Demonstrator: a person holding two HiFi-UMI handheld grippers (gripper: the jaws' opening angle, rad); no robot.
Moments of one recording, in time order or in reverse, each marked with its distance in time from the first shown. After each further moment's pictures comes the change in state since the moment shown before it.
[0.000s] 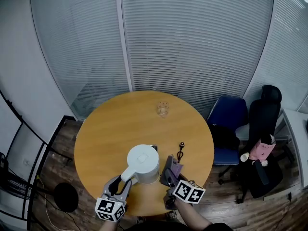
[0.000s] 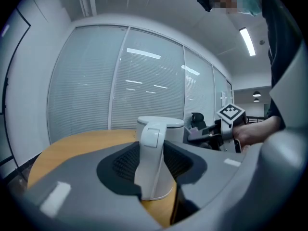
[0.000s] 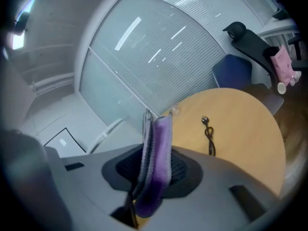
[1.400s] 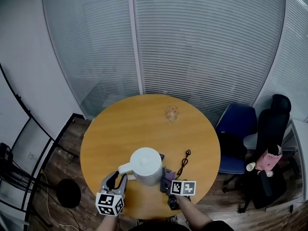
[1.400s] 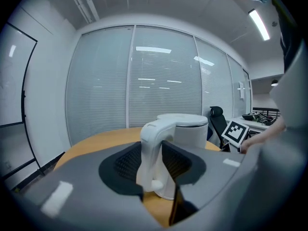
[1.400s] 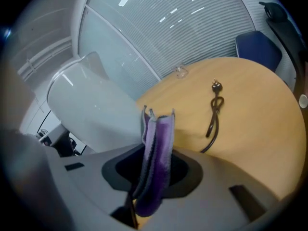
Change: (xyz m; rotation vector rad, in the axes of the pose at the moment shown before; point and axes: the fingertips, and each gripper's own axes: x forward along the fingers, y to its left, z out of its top) left arm 0.009 0.048 0.003 0.010 0.051 0.204; right arm 0.059 -0.050 -0.090 -0.138 0.462 0.007
